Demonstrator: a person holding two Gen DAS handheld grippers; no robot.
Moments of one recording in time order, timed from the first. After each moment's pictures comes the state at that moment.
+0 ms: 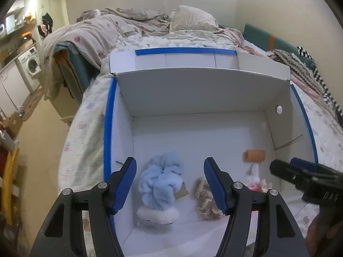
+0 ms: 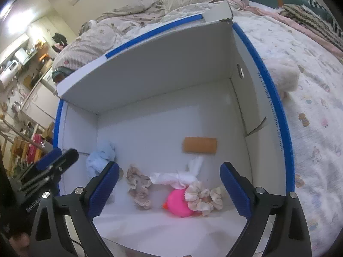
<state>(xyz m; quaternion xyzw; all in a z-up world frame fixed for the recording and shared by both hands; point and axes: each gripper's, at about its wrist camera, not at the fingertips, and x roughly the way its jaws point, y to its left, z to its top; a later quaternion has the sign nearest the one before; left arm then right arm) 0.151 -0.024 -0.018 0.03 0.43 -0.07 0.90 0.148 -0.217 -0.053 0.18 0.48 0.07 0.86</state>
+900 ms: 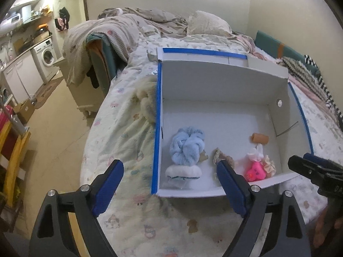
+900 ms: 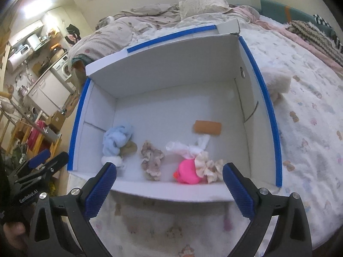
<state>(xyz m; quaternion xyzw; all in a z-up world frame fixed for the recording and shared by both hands) 0.071 0.024 0.000 0.01 0.42 -0.02 0.91 0.081 -0.198 -0.029 0.13 0.46 0.09 0.88</state>
